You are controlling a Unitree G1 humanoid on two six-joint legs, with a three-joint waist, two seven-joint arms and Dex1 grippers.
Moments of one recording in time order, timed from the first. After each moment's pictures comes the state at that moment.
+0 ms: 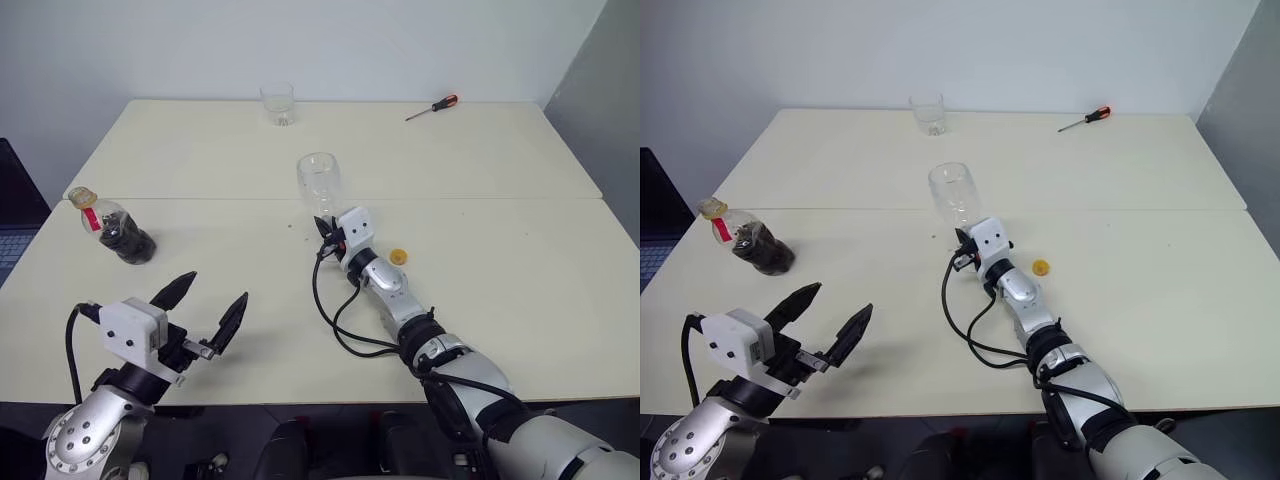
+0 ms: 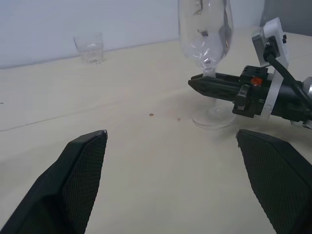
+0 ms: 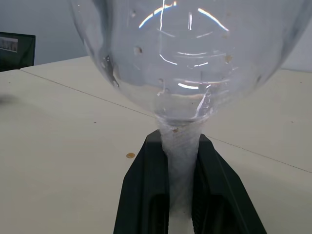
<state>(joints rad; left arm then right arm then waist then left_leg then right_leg) 0.40 0.40 0.34 -0.69 -0.45 0.21 -0.50 -0.86 0.13 0.12 1.10 0.04 -0.52 0.29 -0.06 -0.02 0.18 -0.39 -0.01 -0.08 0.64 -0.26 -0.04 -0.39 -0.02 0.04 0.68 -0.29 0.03</state>
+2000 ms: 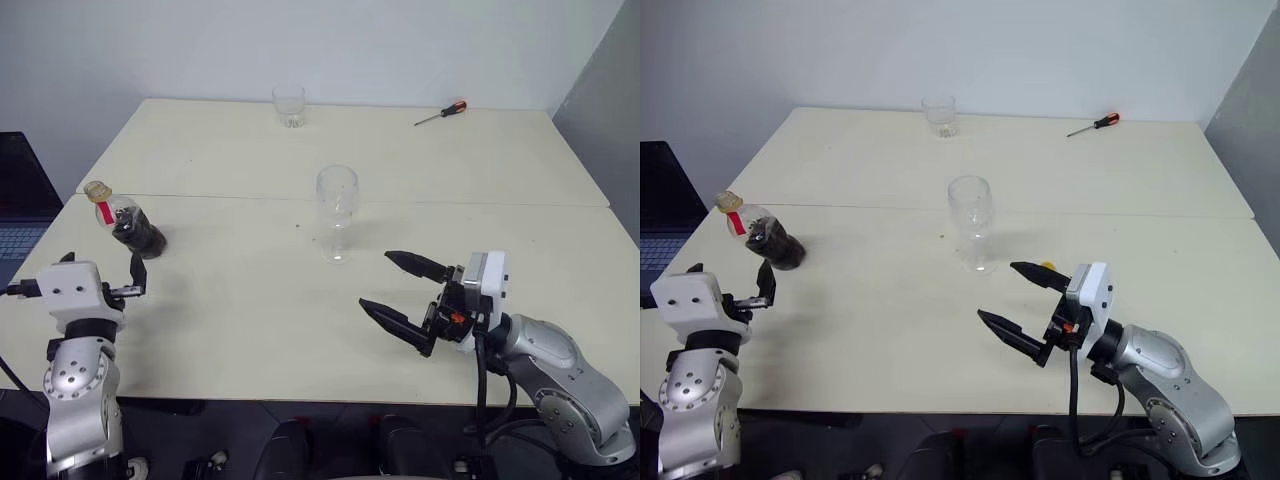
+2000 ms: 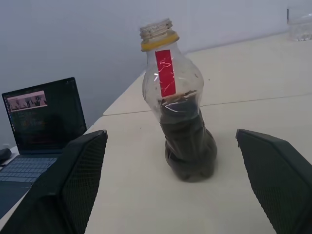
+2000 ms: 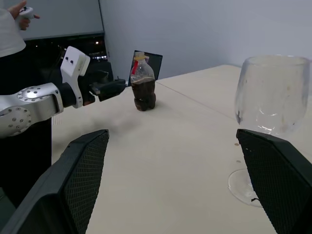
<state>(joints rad) -0.04 0.45 0.49 0.02 -0.16 0.00 -0.12 -0.05 -0.48 0.06 -0.70 0.62 0.44 0.63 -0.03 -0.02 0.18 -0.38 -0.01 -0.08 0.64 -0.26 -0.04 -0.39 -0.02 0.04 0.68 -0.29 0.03</state>
